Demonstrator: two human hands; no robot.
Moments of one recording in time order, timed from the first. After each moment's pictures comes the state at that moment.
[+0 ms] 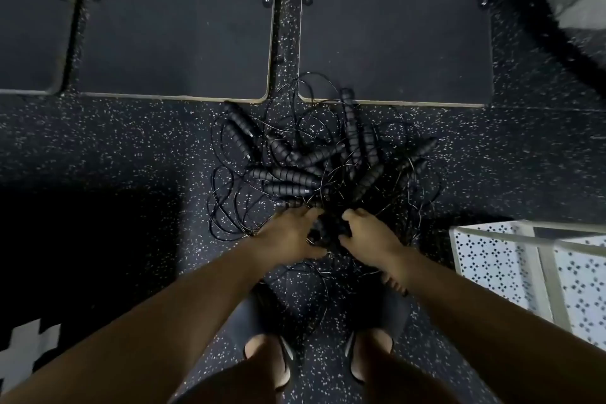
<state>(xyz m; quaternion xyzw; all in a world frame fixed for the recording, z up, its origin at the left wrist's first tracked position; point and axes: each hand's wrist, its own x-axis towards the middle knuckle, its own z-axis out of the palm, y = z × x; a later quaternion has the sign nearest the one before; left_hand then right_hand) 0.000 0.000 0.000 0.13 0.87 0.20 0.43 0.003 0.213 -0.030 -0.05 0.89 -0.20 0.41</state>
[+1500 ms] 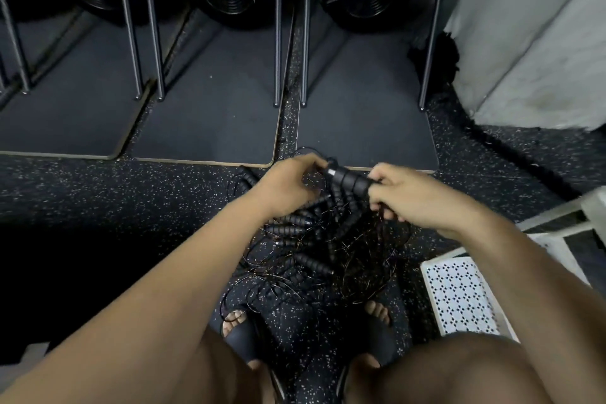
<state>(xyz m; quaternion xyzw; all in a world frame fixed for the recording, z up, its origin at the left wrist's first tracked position) 0.000 0.010 0.236 0.09 0.90 0.40 0.15 0.026 0.250 0.297 -0.01 0.88 -0.39 0.27</state>
